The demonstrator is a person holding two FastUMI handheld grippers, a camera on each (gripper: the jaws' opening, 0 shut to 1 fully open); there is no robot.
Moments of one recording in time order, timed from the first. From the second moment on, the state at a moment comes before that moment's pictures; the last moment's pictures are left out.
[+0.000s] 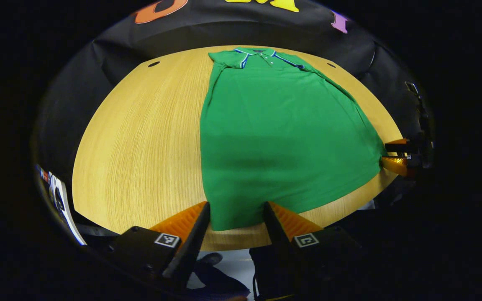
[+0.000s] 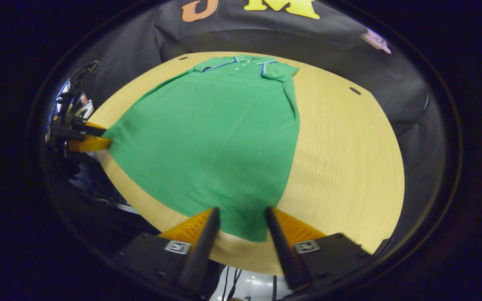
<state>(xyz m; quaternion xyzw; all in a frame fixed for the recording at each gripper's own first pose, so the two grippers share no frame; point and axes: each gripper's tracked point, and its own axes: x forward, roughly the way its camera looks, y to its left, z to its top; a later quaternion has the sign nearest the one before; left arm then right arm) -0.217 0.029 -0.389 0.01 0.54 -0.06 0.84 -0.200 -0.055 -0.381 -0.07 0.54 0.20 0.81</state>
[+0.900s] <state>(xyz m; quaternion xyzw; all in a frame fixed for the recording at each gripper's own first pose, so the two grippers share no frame) -0.105 0.015 -0.298 -0.02 0.43 -0.13 0.90 -0.080 -0.042 -0.280 0.10 0.46 0.19 0.86</state>
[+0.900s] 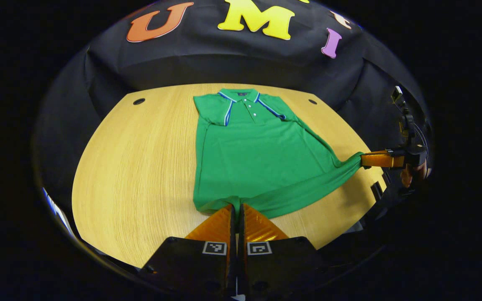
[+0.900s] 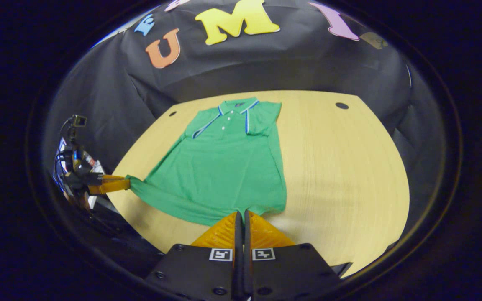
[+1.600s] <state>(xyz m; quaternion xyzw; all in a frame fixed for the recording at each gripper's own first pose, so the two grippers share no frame) 0.117 0.028 -0.210 -0.06 0.29 -0.09 0.95 0.140 -0.024 -0.211 0.12 0.35 0.19 0.91</state>
